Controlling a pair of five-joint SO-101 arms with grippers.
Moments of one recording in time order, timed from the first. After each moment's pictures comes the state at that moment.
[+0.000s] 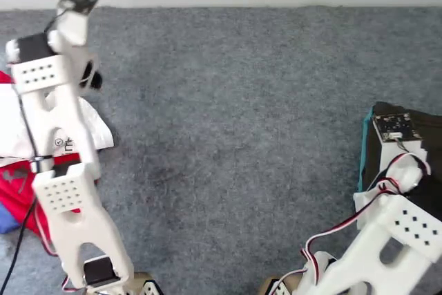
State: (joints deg) left arm -21.1 41.2 -55.2 99.4 -28.3; right arm 34.6 -45.3 33.5 100.7 38.5
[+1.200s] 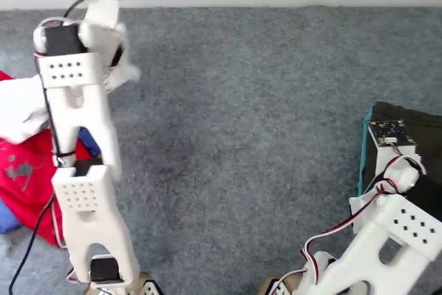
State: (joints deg) left arm -4.7 36.5 -69.8 99.4 -22.3; right arm 34.6 -45.3 35.9 100.7 38.5
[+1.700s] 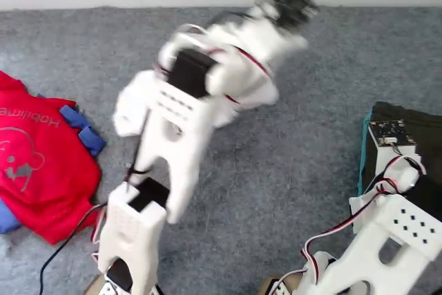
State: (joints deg) left arm 33.7 29.5 -69.9 99.4 -20.8; right arm 34.6 -45.3 35.9 100.7 38.5
